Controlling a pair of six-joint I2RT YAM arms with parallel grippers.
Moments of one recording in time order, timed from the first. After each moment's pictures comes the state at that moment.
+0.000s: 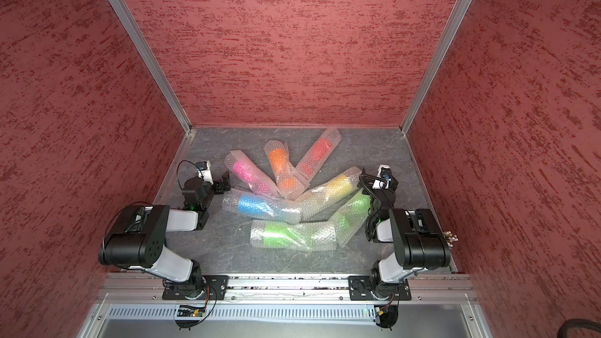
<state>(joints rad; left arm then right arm) 0.02 1.54 0.36 0.87 -0.03 -0.09 -0.03 1.54 0.22 1.31 0.12 0.08</state>
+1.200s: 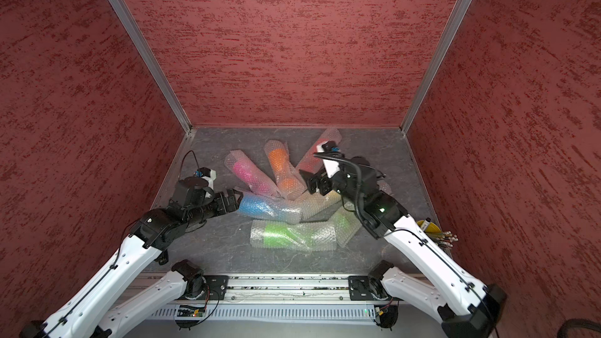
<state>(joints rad) -0.47 0.77 0.86 -0.85 -0.06 -0.66 0.72 1.01 0.96 -0.29 -0.08 -0.01</state>
